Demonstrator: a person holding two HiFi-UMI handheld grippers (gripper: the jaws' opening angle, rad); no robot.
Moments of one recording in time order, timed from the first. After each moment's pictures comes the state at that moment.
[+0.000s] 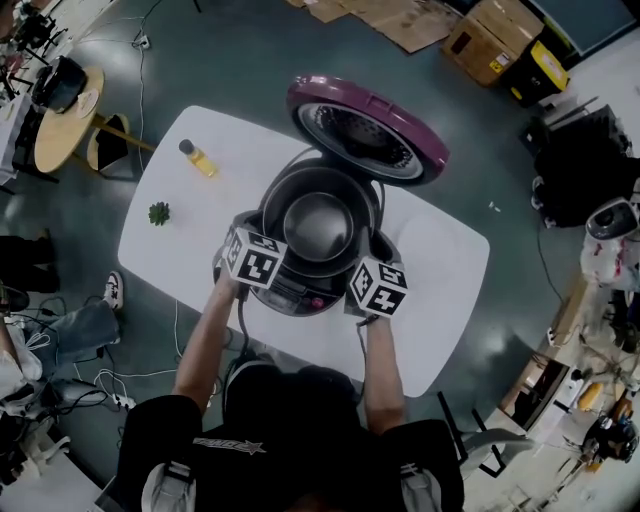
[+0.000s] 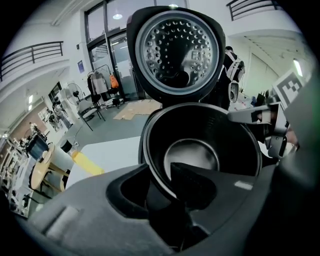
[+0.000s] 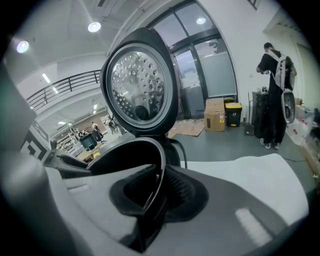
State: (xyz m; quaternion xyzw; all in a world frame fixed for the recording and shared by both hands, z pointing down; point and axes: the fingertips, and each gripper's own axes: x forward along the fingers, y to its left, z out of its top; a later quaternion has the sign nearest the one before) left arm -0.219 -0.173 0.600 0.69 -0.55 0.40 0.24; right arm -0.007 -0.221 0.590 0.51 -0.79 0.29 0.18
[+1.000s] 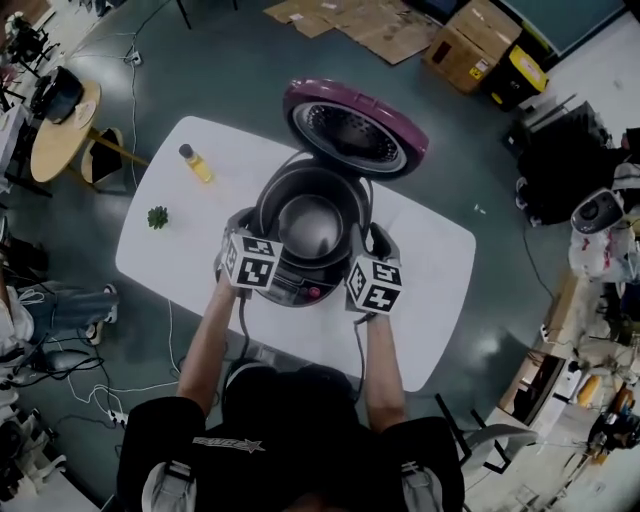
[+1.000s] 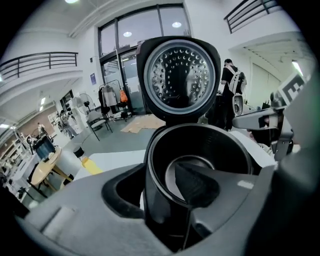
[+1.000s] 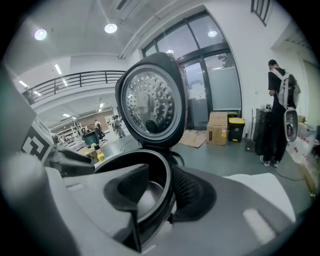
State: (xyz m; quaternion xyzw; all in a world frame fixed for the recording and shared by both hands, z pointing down) left arm -0.224 -0.172 0.567 0.69 -0.61 0.34 0.19; right arm -0.007 -0.212 0.552 0.51 -0.81 0.22 0.17
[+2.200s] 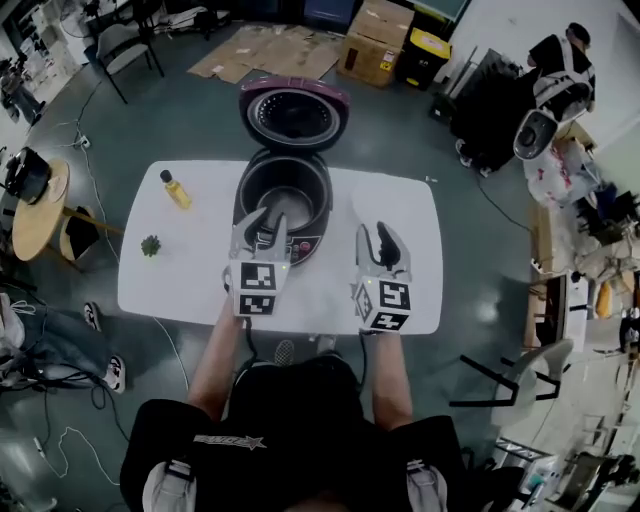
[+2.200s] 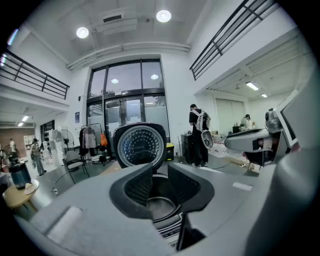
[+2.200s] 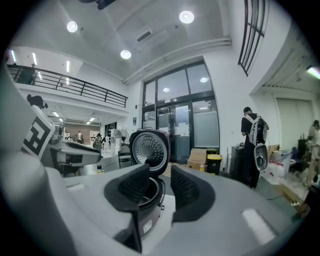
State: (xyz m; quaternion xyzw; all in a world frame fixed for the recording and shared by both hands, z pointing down) left arm -0.138 -0.071 0.409 0.83 -0.54 0.15 0.01; right arm 0.049 -0.043 0.408 0.63 -0.77 0.05 0.06
